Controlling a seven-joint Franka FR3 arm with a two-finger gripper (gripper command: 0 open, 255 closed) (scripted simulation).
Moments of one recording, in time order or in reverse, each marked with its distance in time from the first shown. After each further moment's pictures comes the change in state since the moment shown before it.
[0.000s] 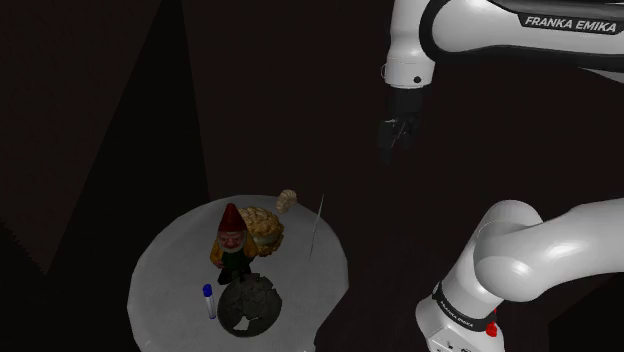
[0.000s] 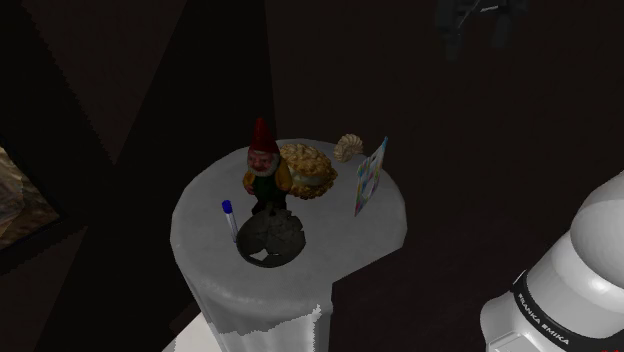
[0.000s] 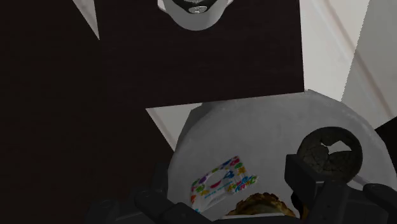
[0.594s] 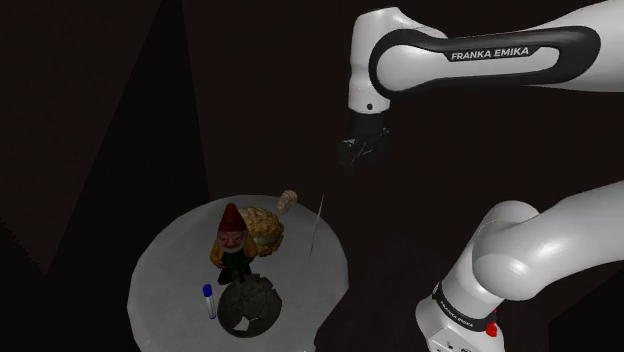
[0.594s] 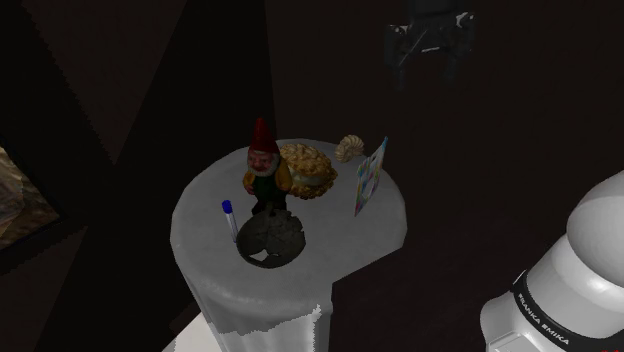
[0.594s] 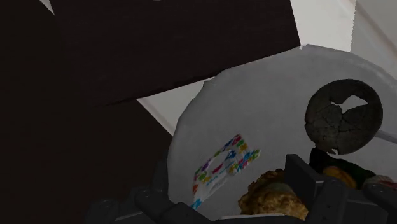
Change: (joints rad) arm -0.040 0.172 0.084 -0.045 0.045 0.227 0.220
